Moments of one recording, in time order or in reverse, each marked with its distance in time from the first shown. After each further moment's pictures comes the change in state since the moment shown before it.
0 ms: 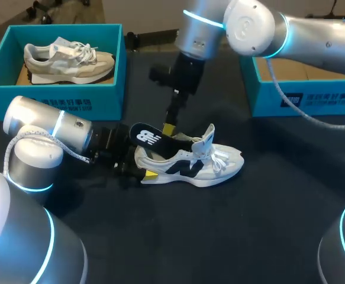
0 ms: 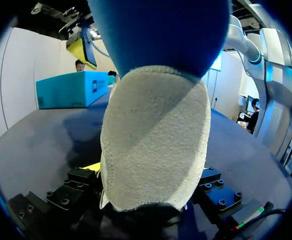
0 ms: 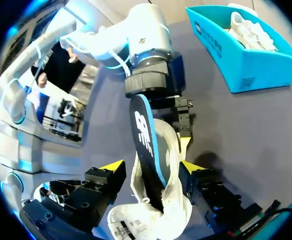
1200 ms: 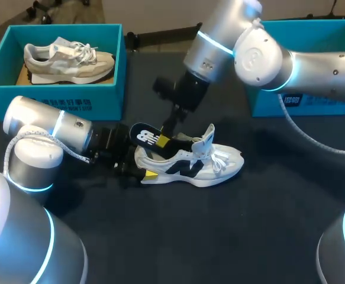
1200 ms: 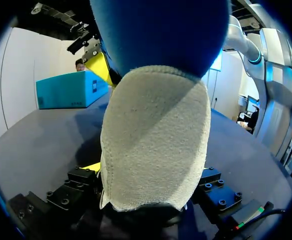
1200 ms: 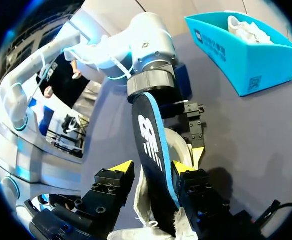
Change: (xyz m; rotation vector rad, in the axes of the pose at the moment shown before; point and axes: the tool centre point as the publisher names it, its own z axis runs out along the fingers) left arm 0.000 0.000 0.000 0.000 0.000 0.000; right arm 0.010 0.006 0.037 -0.170 0.027 0.028
